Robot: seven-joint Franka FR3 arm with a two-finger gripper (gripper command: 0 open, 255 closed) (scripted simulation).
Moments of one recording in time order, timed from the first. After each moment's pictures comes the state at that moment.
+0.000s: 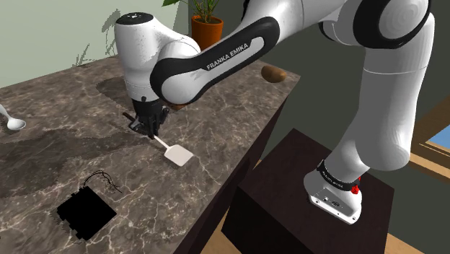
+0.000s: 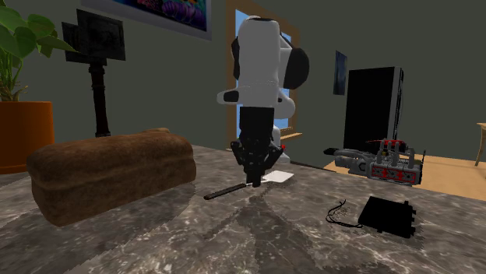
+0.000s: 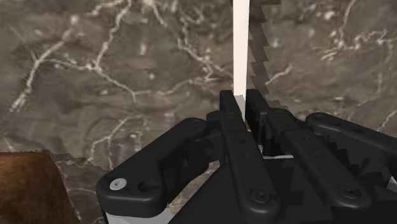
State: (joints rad) arm 0.24 0.45 0.50 -1.74 -0.30 2.18 0.70
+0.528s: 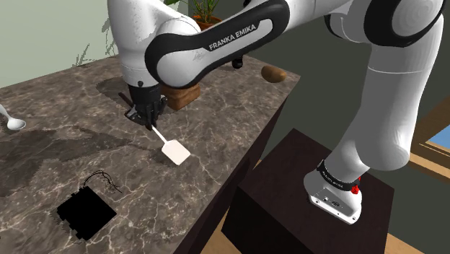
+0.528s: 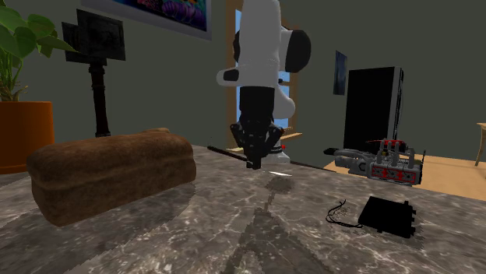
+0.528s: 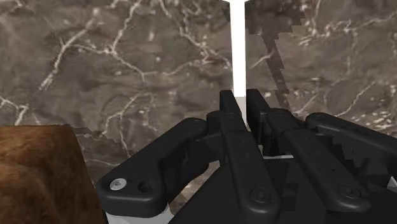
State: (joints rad) arm 0.23 0.40 0.52 -1.70 -0.27 2.10 0.68
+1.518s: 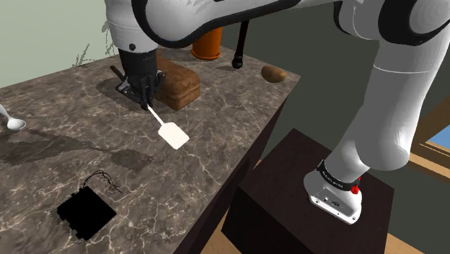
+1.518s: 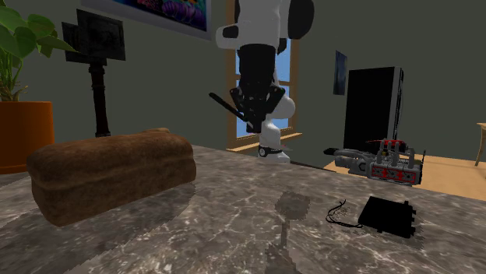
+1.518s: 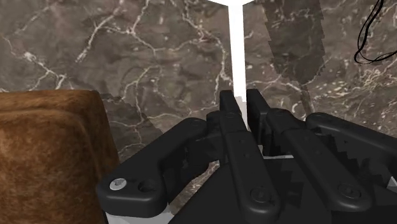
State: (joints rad) arm 0.23 0.35 0.54 -1.56 -0.22 1.92 0.65
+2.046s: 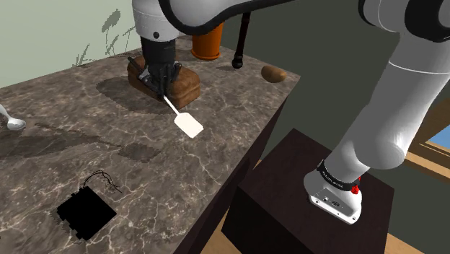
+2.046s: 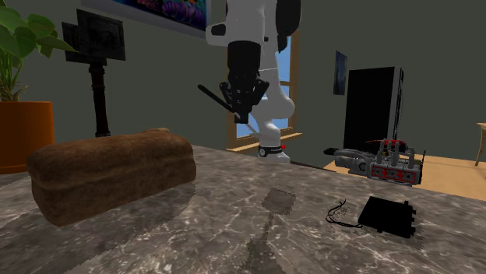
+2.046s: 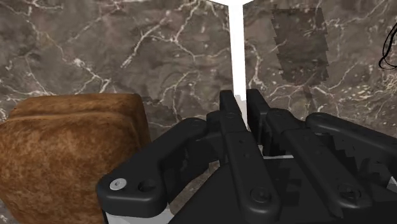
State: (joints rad) arm 0.14 0.21 0.53 -1.70 -0.15 1.93 0.55
